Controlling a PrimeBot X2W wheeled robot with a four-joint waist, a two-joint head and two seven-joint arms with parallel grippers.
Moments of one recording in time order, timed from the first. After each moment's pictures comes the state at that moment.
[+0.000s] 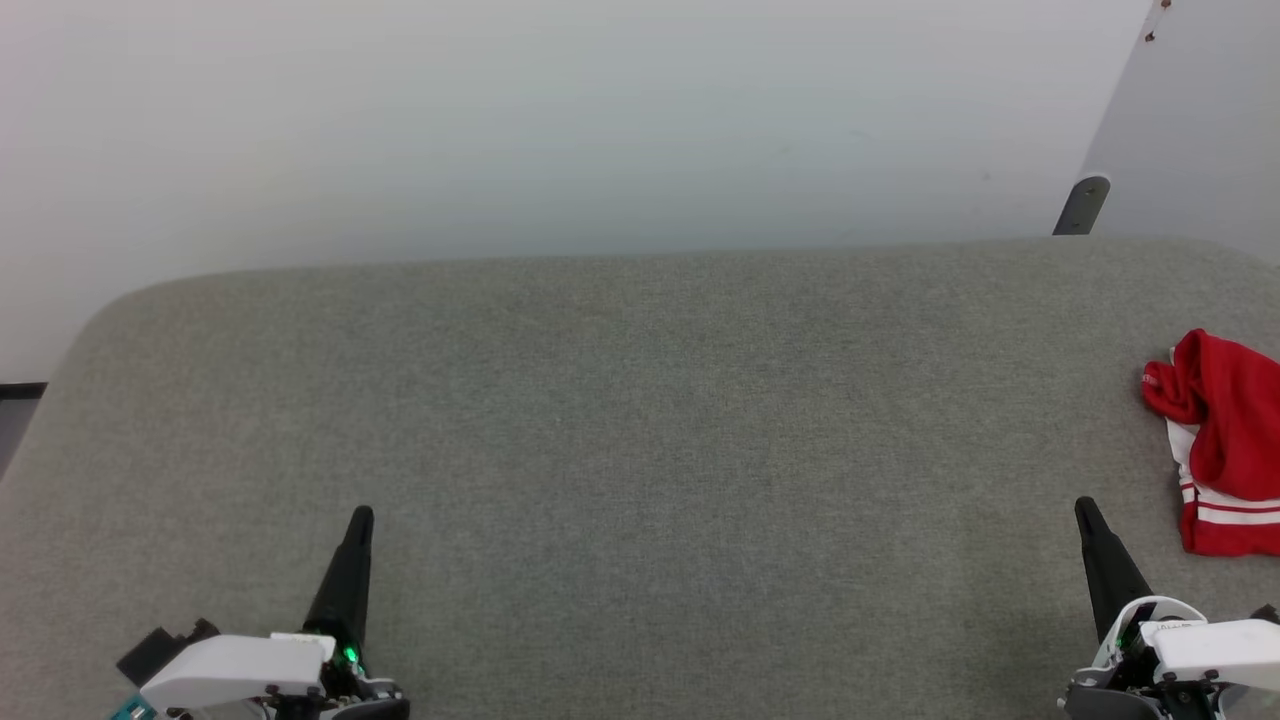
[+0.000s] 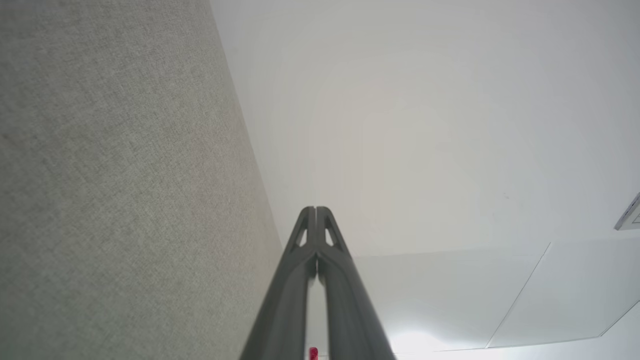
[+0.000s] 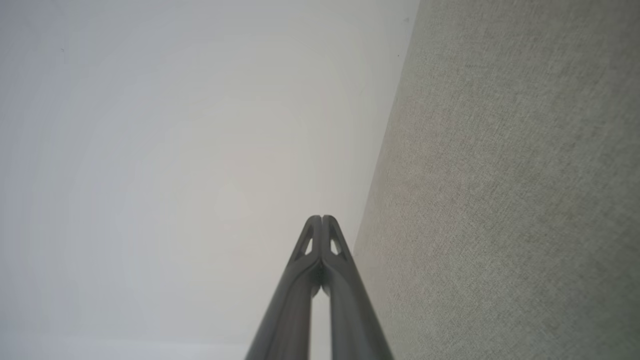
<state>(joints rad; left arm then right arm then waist) -0.09 0.06 0.11 0.24 -1.53 -0.13 0.09 -0.09 -0.06 -0.10 0.25 1.51 0.13 0.09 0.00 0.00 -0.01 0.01</state>
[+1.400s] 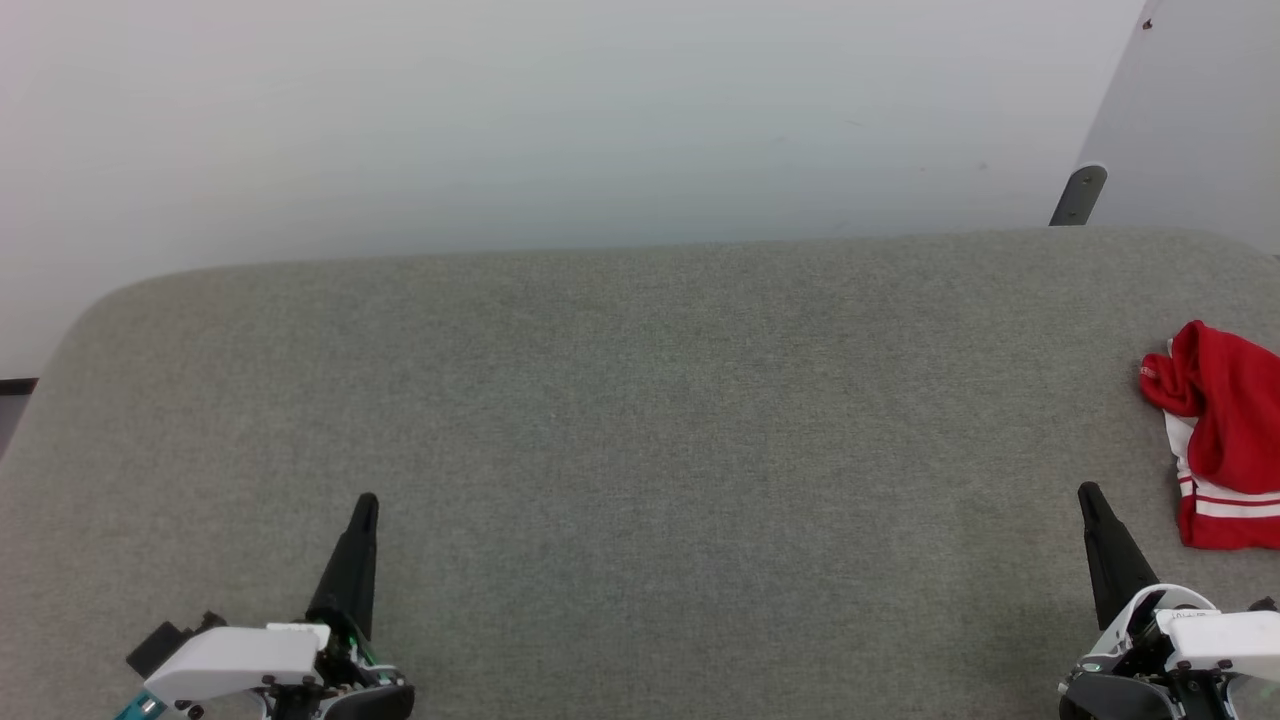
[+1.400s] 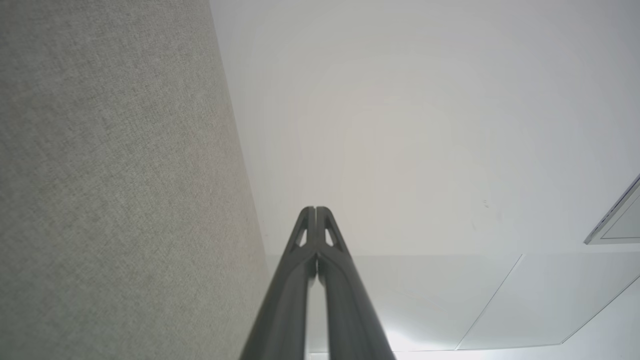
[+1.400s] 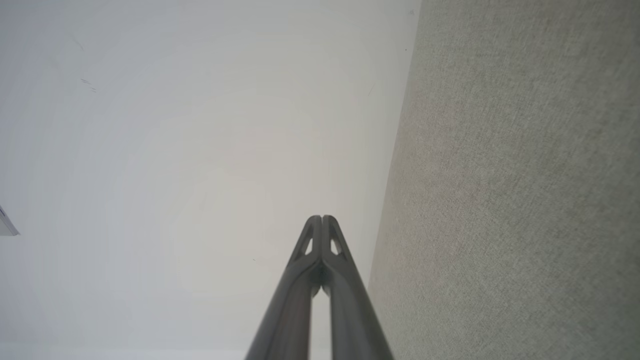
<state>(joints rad) -0.11 0.05 0.11 0.25 -1.61 -0.13 0.11 -0.11 -0.05 -0.12 0.25 1.61 0.13 0.11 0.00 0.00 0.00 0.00</state>
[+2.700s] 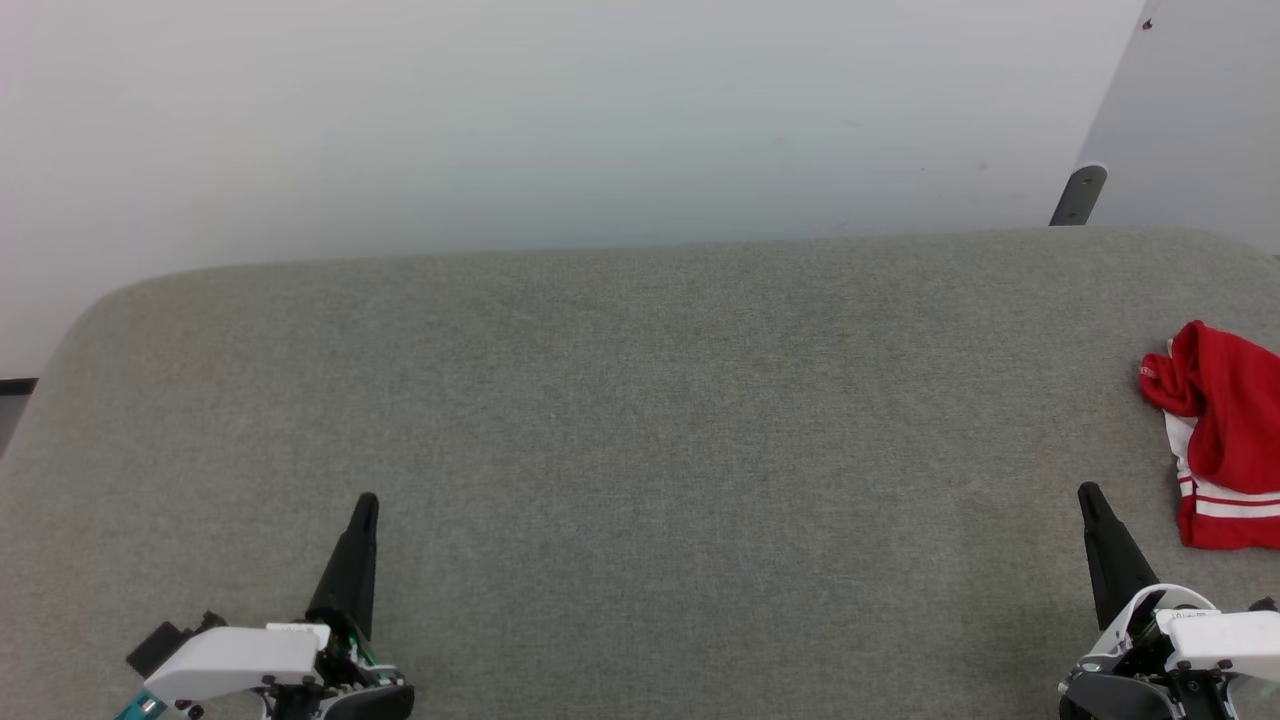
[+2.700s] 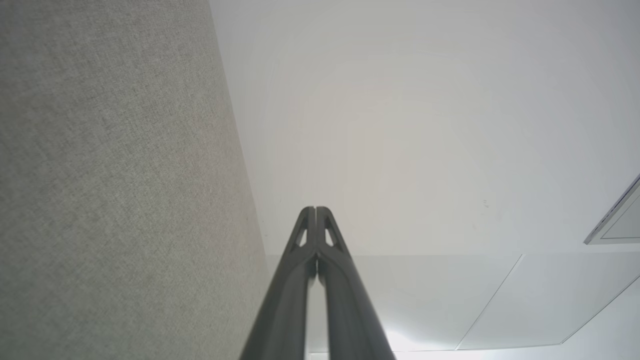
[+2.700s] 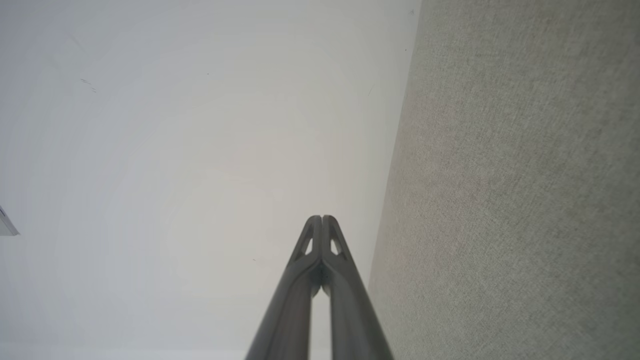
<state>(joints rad) -0.11 0.05 0.11 0.25 -1.61 -0.13 0.11 -0.11 -0.05 -0.12 0.25 1.61 0.13 0.11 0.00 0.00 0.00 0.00</state>
